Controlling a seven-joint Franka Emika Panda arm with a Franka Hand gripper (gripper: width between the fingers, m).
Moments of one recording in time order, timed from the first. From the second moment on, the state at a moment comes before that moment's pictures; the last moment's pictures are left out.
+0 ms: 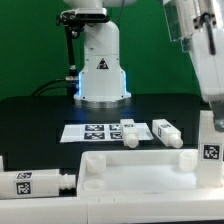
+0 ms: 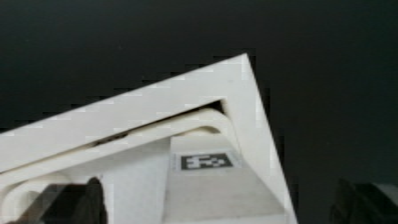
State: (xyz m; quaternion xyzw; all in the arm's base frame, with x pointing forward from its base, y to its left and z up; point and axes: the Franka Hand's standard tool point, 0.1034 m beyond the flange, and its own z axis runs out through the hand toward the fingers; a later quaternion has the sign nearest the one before) arm 0.640 0.124 0.140 -0.60 0.79 0.02 0.15
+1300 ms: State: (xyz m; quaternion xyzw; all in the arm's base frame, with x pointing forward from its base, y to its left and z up) arm 0.597 0.144 0.147 -0.85 0.52 -0.02 0.13
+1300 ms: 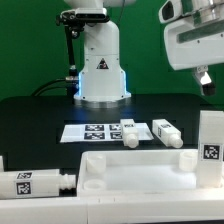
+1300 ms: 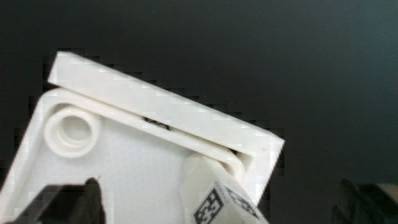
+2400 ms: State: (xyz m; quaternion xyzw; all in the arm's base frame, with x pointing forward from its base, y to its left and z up) arm 0.557 0.131 0.121 -0.99 0.05 -0.08 0.07
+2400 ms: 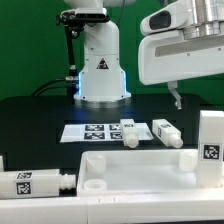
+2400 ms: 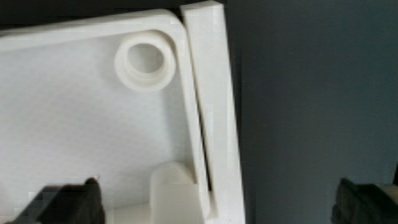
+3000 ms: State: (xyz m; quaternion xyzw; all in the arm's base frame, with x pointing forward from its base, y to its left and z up) arm 0.509 0.130 0.088 -1.00 -0.07 -0.05 0.04
